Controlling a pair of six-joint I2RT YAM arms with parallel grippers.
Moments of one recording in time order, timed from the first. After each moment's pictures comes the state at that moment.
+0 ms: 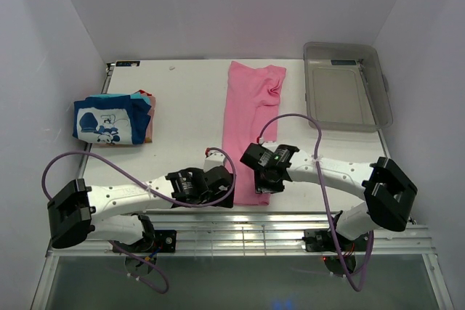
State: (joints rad) left arm -1.18 1.22 0.72 -0.59 -0.33 -0.89; right arm 1.03 1.47 0.98 -0.86 0.20 0.88
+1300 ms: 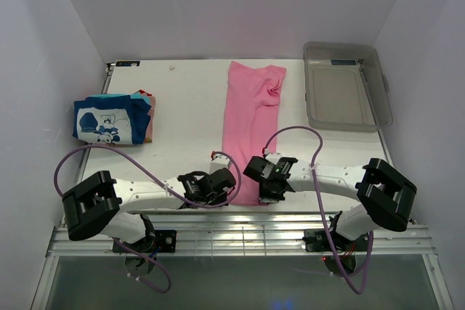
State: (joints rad) left arm -1.14 1.36 0.61 -0.28 -0.29 -0.83; right arm 1.09 1.48 0.81 -0.71 0.19 1.04
